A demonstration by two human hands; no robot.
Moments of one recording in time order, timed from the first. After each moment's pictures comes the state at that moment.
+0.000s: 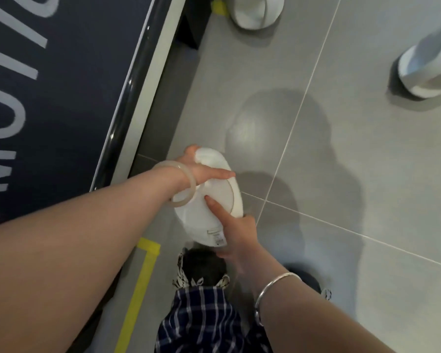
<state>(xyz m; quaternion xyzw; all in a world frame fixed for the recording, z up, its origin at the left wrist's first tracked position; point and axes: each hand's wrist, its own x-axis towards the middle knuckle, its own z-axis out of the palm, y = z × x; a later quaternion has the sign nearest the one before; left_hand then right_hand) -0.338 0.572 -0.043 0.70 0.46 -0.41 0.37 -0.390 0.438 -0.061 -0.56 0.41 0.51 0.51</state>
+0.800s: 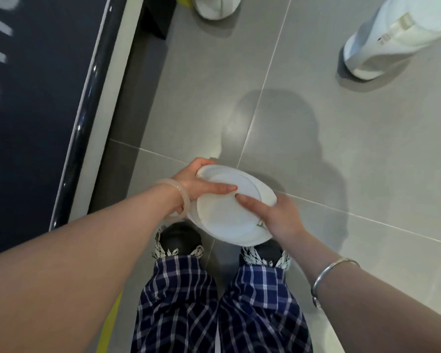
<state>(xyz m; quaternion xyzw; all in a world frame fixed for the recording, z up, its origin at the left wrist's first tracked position) -0.369 0.483 0.000 0.59 0.45 -0.37 0.56 -0.356 0.304 -0.020 -0.73 0.19 0.48 0.44</state>
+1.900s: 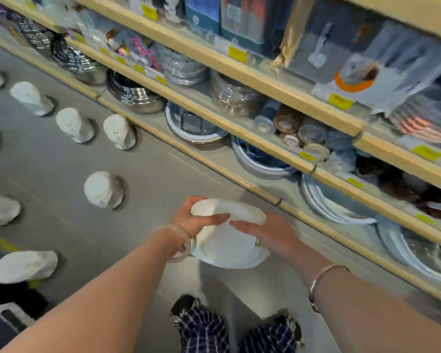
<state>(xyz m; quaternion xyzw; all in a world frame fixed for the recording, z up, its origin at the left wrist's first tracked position) -0.436 0.136 0.459 0.74 -0.03 -0.54 0.40 -0.585 0.032 0.453 -0.60 0.51 0.09 0.61</state>
